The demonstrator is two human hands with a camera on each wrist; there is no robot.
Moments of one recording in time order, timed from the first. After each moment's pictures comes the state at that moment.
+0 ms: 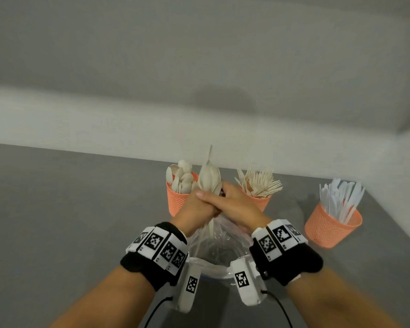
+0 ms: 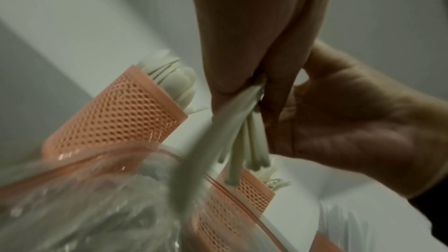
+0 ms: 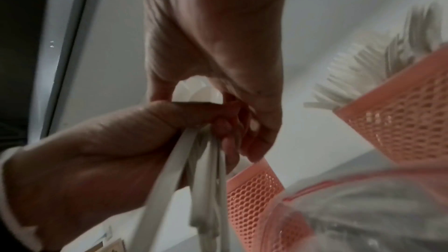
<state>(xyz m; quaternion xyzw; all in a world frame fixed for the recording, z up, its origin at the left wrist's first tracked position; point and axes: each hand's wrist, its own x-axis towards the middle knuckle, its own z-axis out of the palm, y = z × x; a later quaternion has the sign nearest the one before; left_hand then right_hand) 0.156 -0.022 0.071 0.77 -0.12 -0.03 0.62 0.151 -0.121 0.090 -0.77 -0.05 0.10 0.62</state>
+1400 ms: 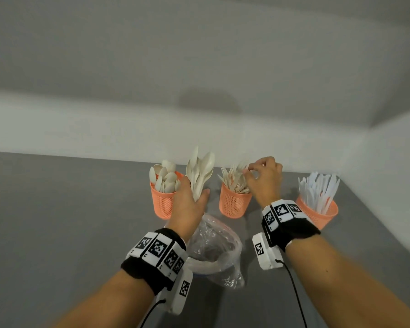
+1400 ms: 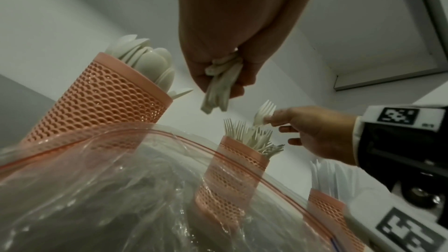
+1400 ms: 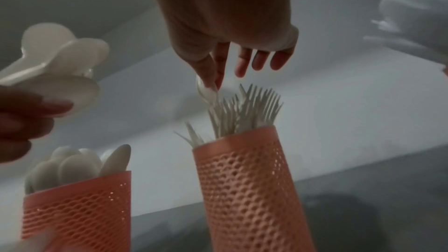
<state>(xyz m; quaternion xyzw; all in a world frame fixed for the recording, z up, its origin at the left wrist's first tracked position) 0.160 -0.038 0.047 0.78 -0.10 0.13 0.61 0.197 -0.219 0.075 -0.92 0.10 -0.26 0.27</state>
